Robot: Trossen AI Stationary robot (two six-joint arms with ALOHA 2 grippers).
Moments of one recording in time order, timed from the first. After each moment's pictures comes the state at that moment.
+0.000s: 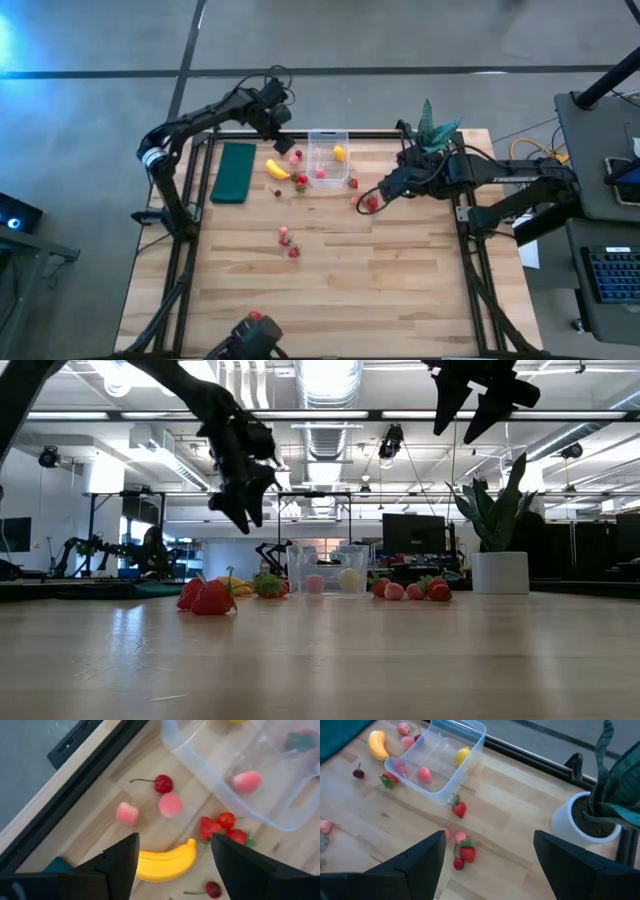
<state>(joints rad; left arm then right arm) 0.78 1.77 1.53 -0.96 0.16 0.03 0.01 1.29 1.30 -1.17 0.60 0.97</state>
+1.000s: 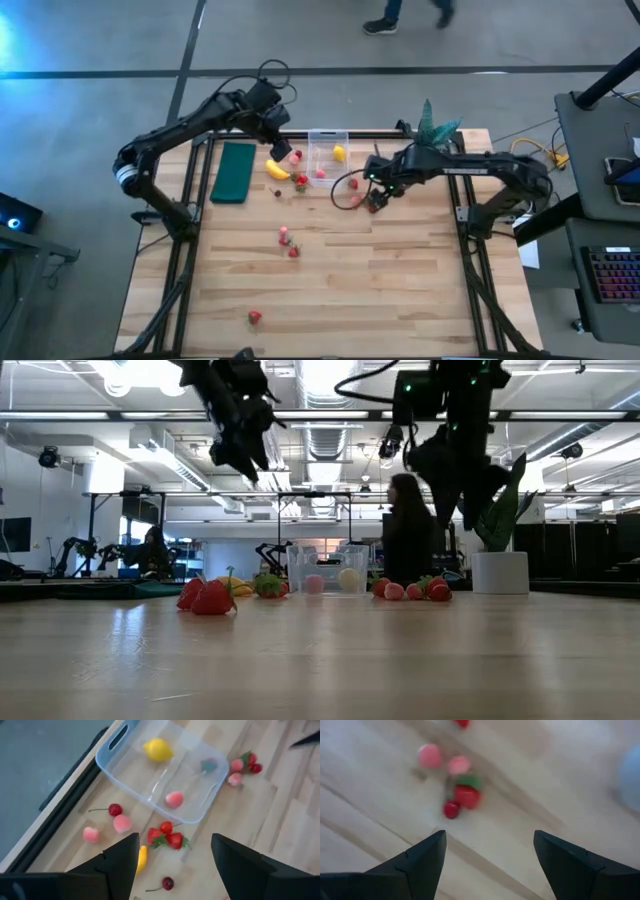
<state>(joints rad) 0.63 1.52 1.53 -0.97 0.18 0.01 -0.24 1.55 1.15 -1.00 0.08 0.65</state>
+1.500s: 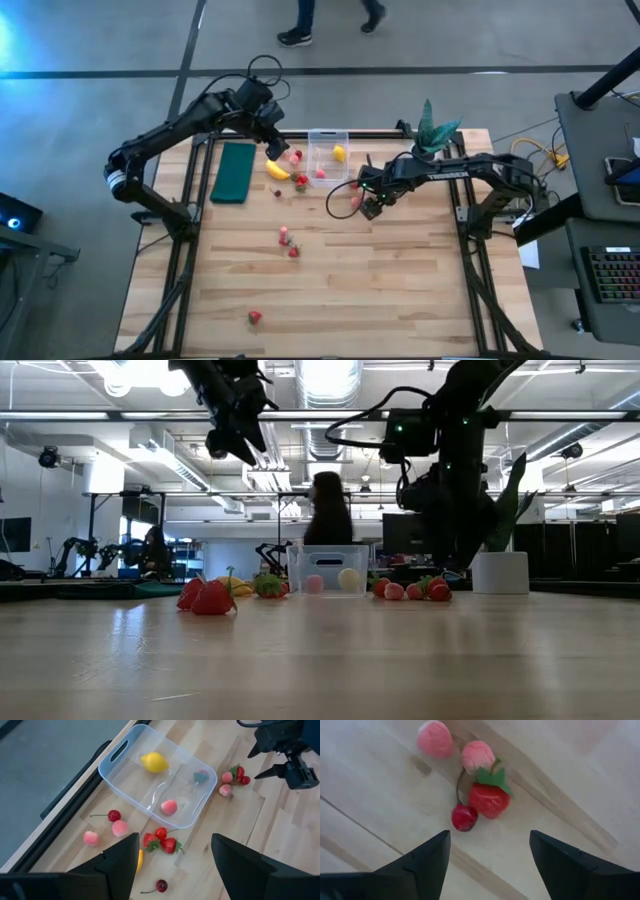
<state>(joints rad) 0.62 1.46 1.53 -0.97 0.17 -0.02 -0.24 1.65 1.04 -0.80 0.03 0.64</state>
